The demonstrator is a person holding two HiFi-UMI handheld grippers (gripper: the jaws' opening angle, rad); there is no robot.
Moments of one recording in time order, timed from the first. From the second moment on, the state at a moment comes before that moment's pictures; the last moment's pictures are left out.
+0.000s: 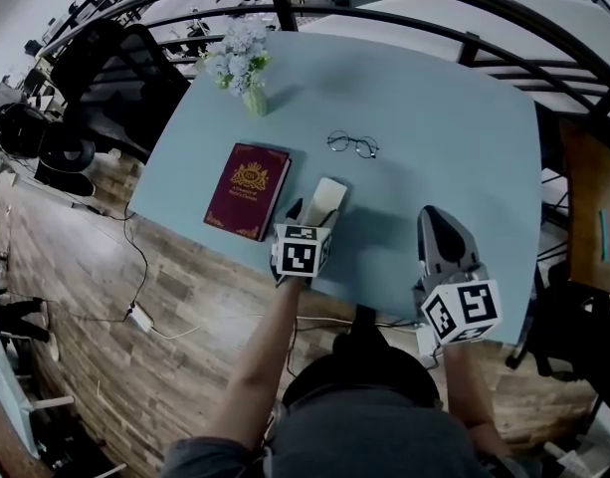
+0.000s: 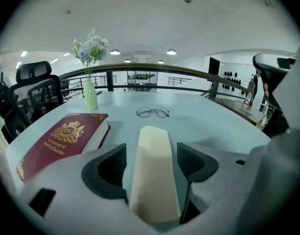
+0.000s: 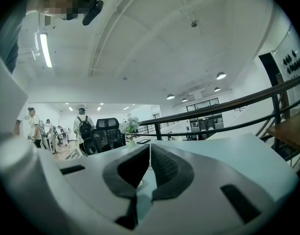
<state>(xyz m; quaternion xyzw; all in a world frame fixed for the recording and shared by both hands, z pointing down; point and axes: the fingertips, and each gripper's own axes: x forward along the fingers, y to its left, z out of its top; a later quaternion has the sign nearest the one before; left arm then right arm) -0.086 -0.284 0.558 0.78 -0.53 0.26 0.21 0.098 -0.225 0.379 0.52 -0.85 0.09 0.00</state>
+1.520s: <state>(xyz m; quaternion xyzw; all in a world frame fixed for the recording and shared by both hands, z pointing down) -0.158 -0.217 0.378 0.78 -0.62 0.05 0.08 0.048 -0.223 0.359 0.47 -0.88 0.07 0.00</state>
